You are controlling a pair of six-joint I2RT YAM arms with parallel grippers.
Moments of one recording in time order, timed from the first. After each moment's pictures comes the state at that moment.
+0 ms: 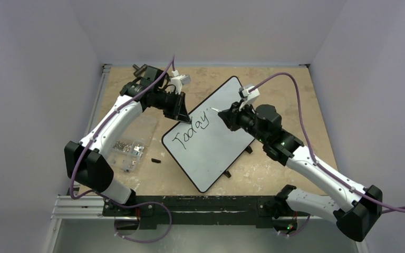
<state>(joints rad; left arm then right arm) -0.40 1.54 1.47 -0.89 0.65 -0.12 0.71 1.01 0.88 -0.04 0.02 0.27</state>
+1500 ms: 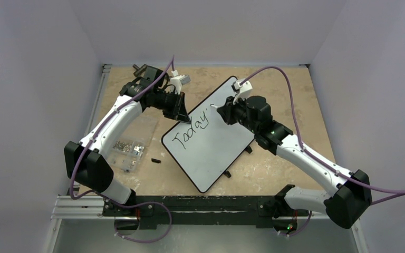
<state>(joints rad) -0.40 1.54 1.47 -0.90 0.65 -0.12 0.66 1.18 0.94 -0.03 0.03 0.25</state>
